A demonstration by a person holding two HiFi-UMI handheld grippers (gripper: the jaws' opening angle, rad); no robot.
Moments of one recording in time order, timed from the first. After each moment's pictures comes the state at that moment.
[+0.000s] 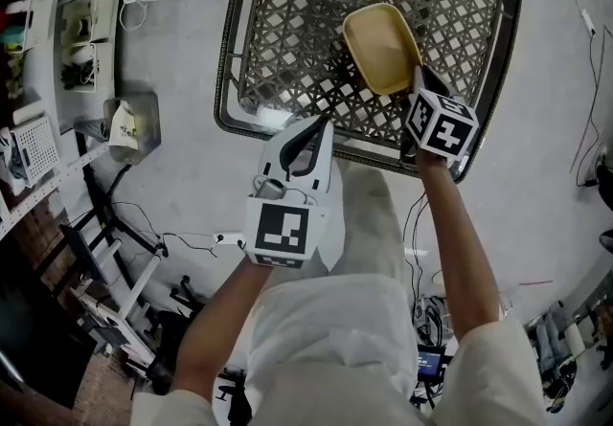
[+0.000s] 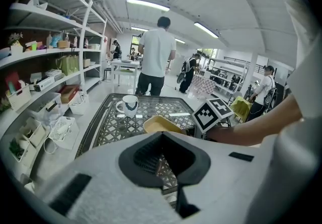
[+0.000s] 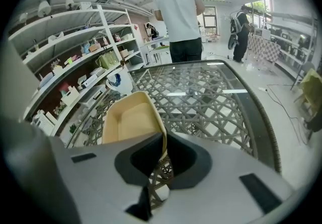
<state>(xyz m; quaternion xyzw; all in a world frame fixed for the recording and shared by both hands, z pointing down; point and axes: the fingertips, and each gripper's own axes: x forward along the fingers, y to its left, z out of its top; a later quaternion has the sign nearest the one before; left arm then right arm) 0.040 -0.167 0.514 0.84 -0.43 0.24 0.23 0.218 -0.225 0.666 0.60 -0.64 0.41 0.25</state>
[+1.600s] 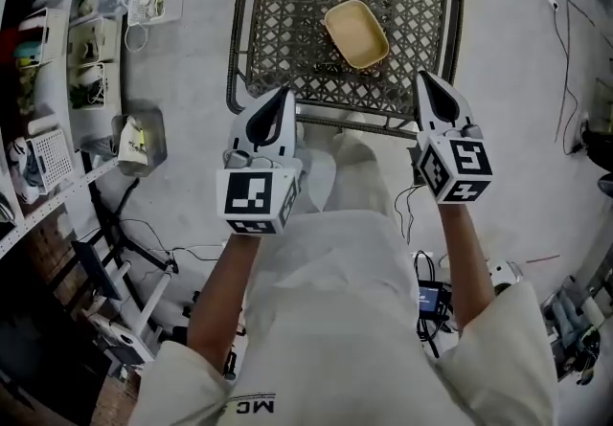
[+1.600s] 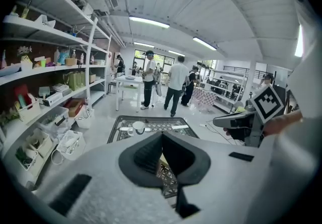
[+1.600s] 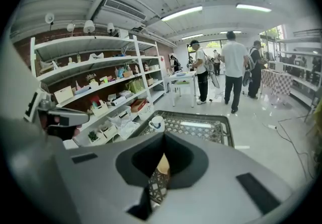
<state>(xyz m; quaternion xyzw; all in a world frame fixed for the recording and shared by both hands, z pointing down) -0.007 -0.152 0.391 0.85 -0.46 0.19 0.19 0.203 -0.149 0.414 0.59 -0.75 0.25 0.17</state>
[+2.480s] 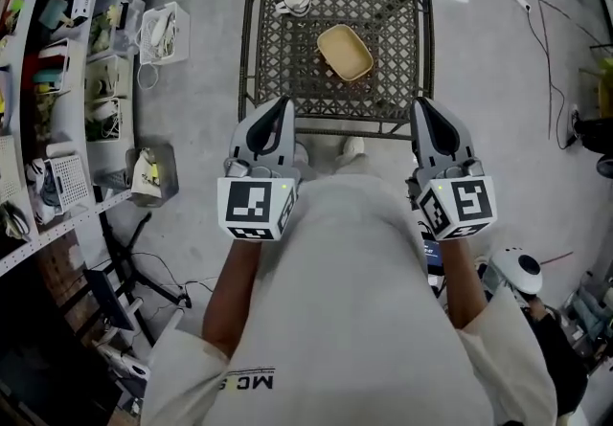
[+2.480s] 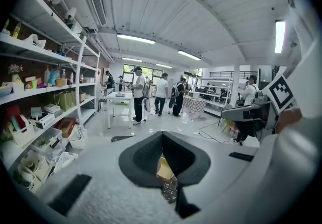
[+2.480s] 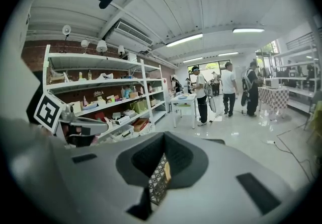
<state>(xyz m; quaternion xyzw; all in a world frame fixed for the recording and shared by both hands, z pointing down) -0.009 -0.125 0.293 0.89 -0.42 0.15 0.11 0.184 -0.079 0.277 0.62 -0.76 0.17 0.09</state>
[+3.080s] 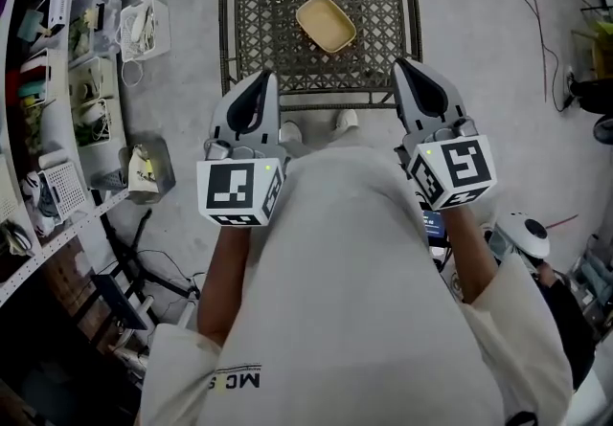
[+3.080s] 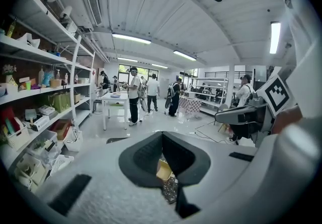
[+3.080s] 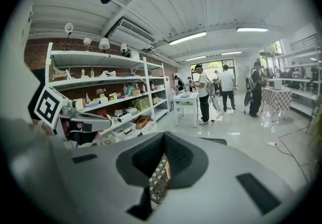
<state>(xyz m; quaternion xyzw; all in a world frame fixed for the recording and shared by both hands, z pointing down) 0.002 -0.126 0.286 0.90 -0.40 0.15 0.11 0.173 -0.084 0.277 0.60 -0.77 0.16 0.10</state>
